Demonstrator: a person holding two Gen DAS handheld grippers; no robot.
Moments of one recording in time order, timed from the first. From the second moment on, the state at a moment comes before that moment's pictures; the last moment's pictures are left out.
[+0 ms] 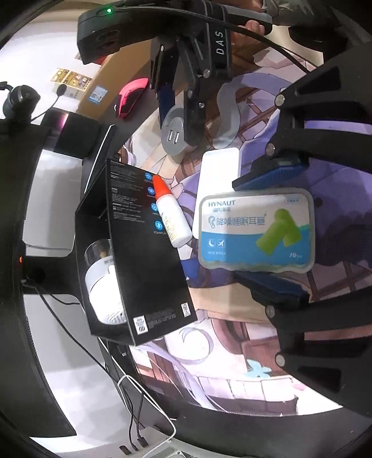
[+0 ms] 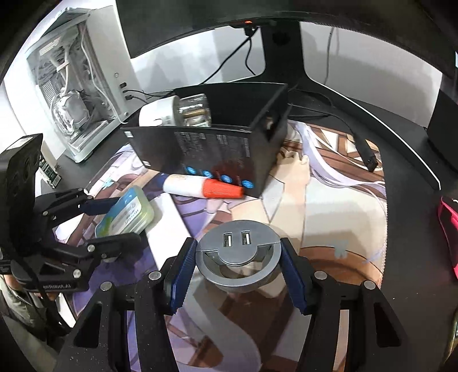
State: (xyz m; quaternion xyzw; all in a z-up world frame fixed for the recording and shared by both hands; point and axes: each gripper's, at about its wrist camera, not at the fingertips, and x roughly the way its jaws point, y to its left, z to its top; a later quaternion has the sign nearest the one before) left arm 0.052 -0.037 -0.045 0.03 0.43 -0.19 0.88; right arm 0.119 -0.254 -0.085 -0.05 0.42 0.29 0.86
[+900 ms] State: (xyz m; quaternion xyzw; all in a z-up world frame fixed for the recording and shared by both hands) left arm 0.043 -0.012 0.012 0.02 0.37 -0.18 0.91; right arm 0.085 -0.222 -0.038 -0.09 0.37 0.32 0.87
